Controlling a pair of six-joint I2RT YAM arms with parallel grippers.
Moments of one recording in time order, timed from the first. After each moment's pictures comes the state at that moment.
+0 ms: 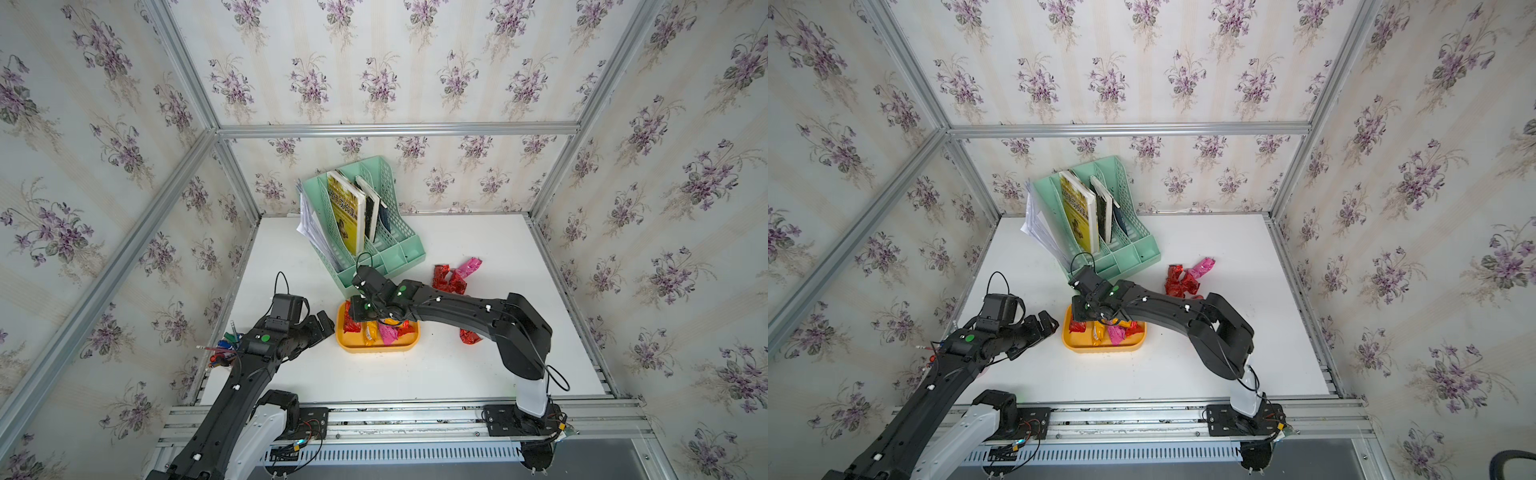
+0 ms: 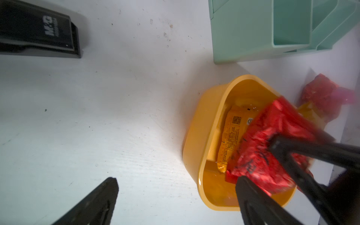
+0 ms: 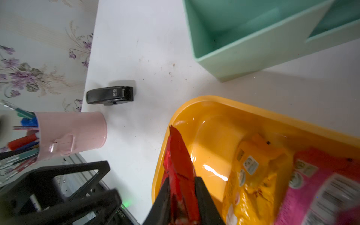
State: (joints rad) left arm -0.16 0.80 0.61 -0.85 0.17 -0.68; right arm 1.06 2.00 1.53 -0.45 -0.08 0.81
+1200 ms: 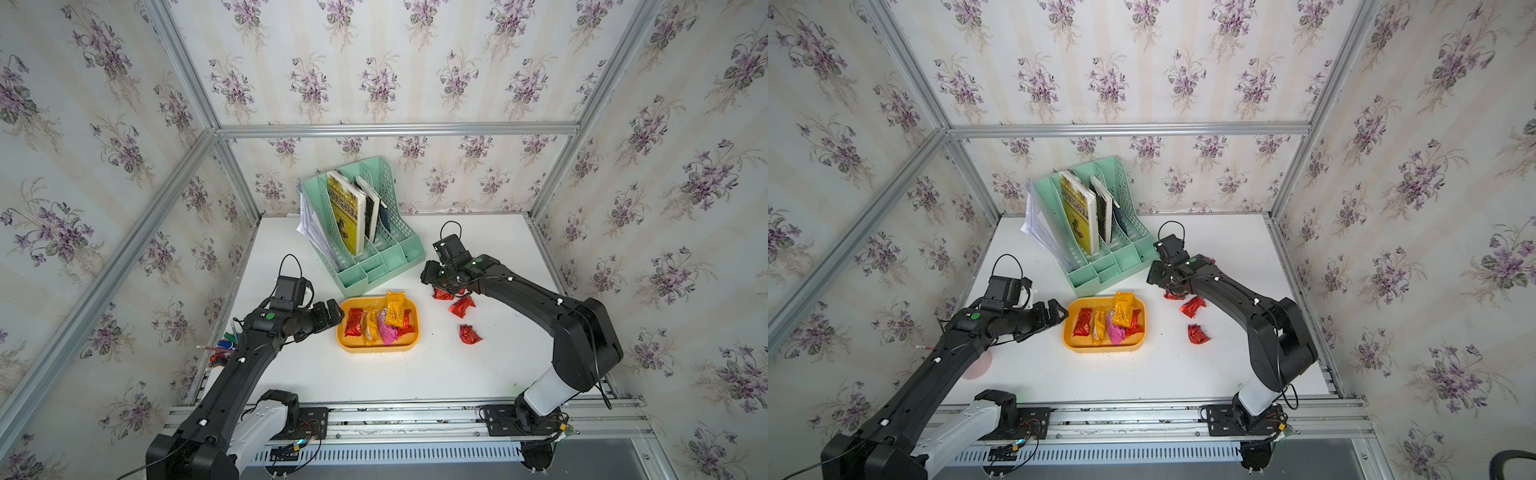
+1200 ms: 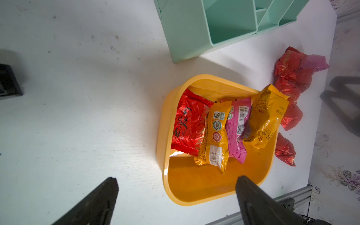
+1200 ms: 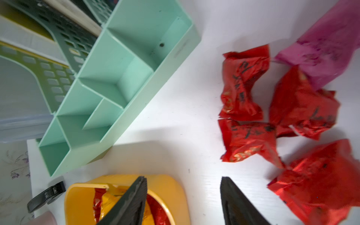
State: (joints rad) left arm -0.16 1.00 0.74 -0.79 0.29 -0.54; right arm 0.54 1.65 1.22 -0.57 0.01 0.77
